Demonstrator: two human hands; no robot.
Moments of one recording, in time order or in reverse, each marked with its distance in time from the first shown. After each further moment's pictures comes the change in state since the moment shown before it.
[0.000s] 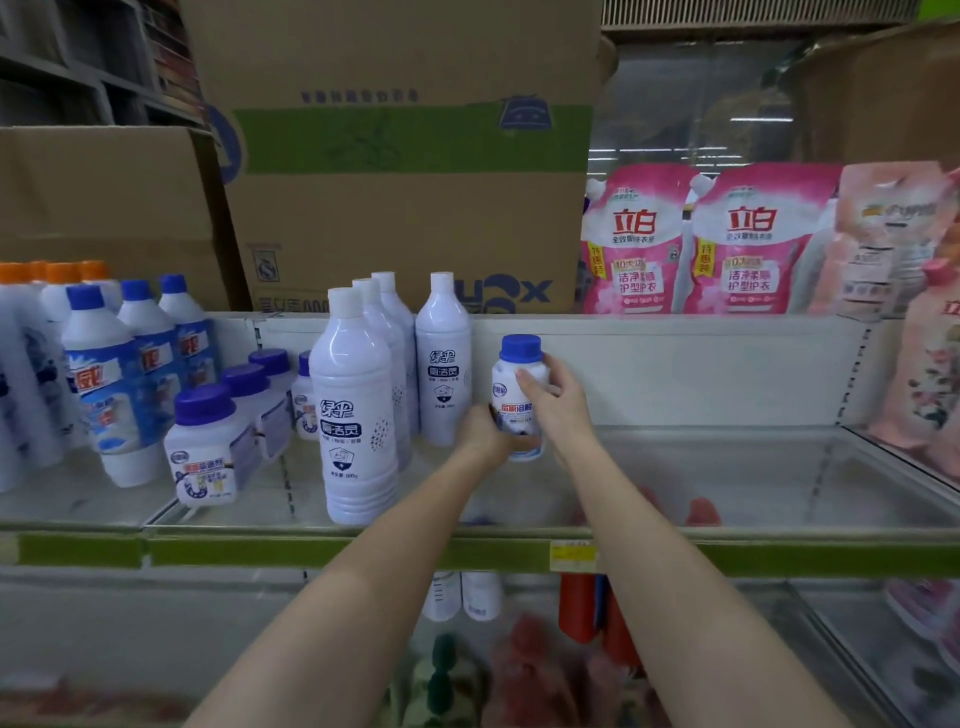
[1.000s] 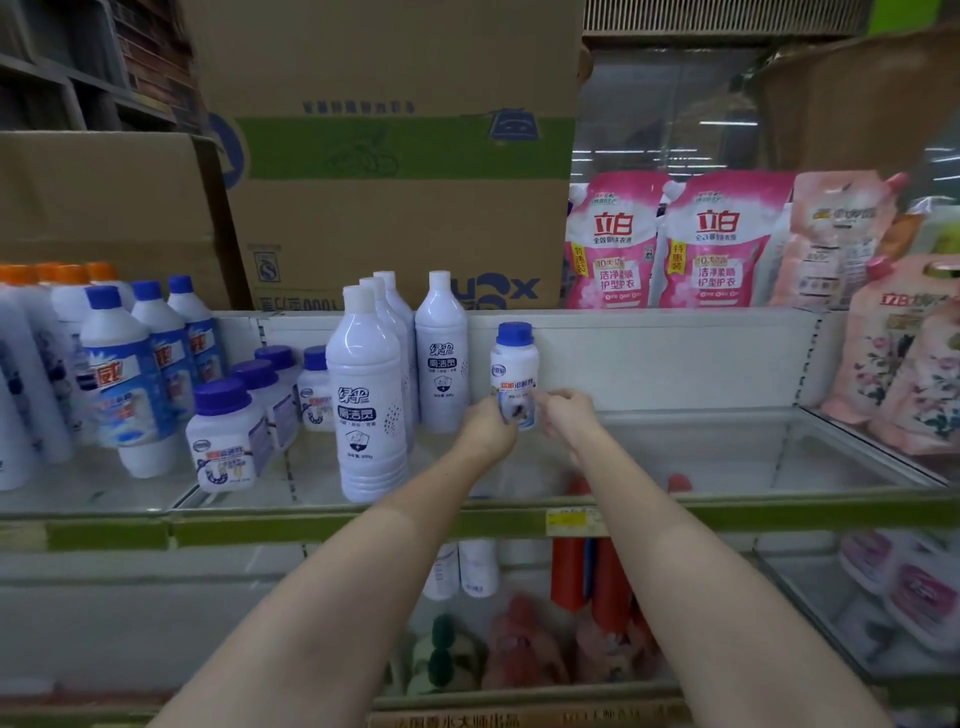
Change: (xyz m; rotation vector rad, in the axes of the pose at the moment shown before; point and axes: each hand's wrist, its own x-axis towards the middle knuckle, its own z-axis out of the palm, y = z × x) left_hand -0.025 0.008 -0.004 0.269 0.011 0.063; right_hand -0.018 0.006 -0.020 -0.145 0.102 0.324
